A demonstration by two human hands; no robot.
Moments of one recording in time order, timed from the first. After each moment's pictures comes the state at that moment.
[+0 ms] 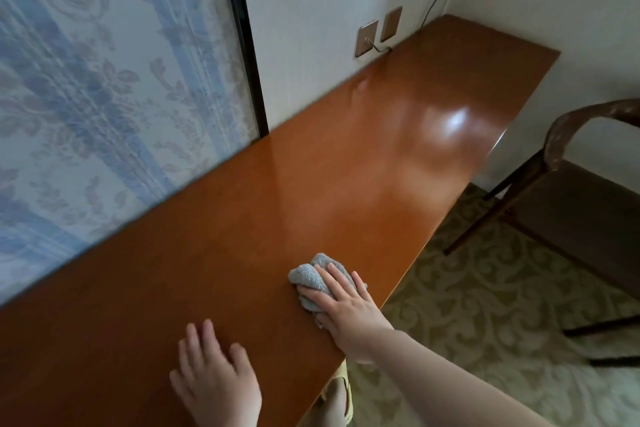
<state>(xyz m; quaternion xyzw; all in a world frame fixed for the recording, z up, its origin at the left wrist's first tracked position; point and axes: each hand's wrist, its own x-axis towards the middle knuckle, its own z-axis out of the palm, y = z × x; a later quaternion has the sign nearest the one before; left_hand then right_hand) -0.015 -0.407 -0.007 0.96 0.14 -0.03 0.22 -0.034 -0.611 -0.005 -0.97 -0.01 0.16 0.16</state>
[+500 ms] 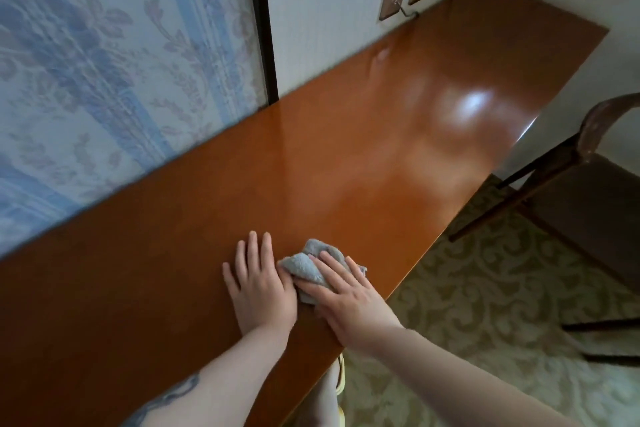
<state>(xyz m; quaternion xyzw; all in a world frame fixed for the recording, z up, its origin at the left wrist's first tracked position) 0.037 -0.466 -0.038 0.99 -0.05 -0.02 0.13 -0.036 -0.613 -0.013 -0.97 -0.10 0.12 0.15</state>
